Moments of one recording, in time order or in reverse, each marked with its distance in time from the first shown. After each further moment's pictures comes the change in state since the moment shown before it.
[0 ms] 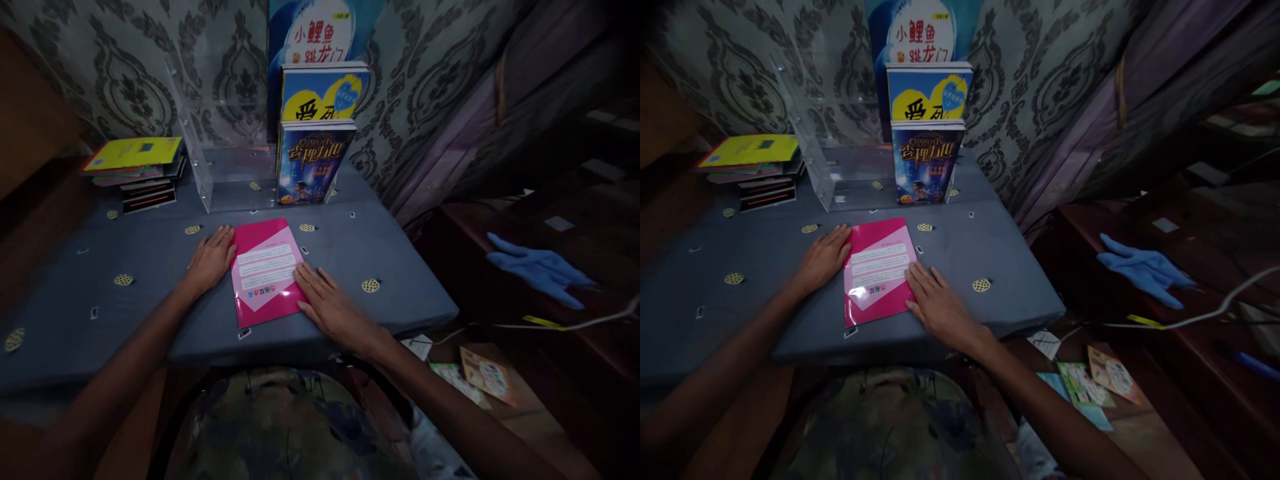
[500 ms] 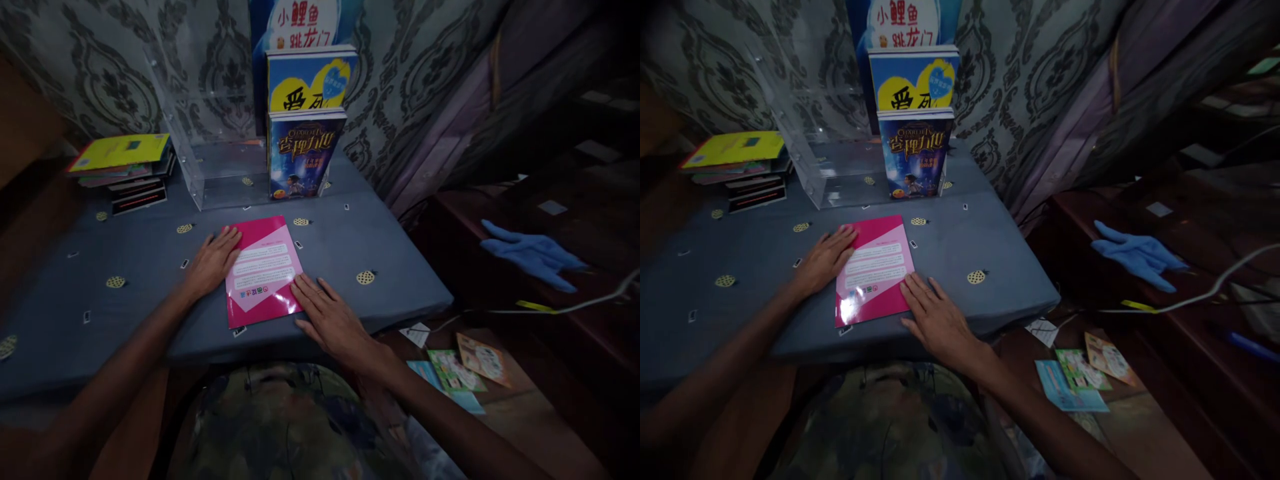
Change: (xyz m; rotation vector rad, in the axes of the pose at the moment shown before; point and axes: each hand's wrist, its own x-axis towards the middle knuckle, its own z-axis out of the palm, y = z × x) left_hand -0.005 0.010 -0.003 -0.092 -0.081 0.146; right_hand -0.030 -0.024 0.004 -0.036 0.057 -0.003
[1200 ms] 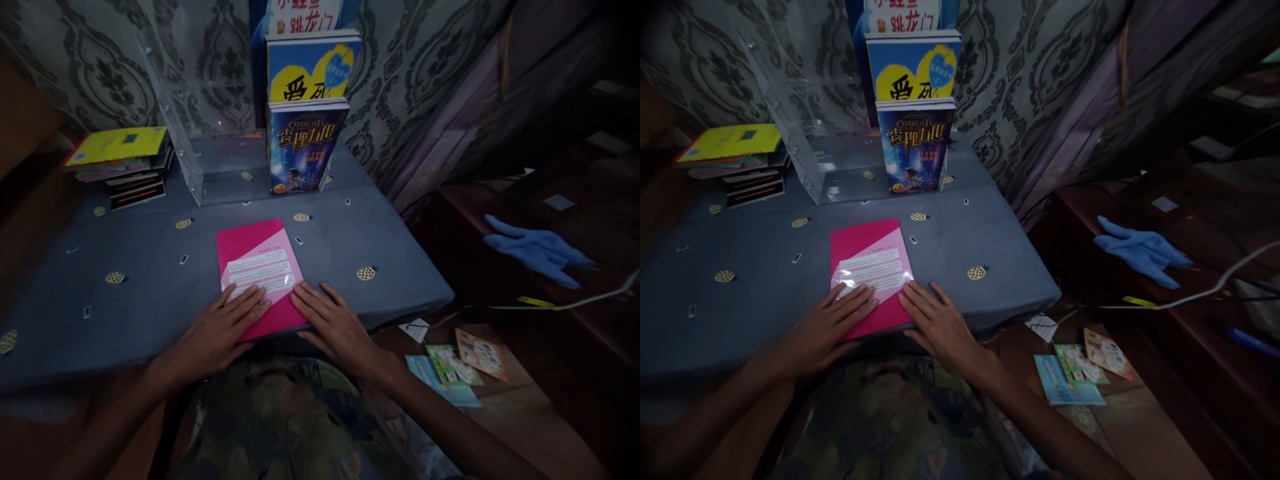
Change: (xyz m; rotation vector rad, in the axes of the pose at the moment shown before) left_hand -0.106 0.058 -0.004 -0.025 -0.146 0.467; right_hand -0.017 -0.006 -0.001 0.036 0.030 -0.058
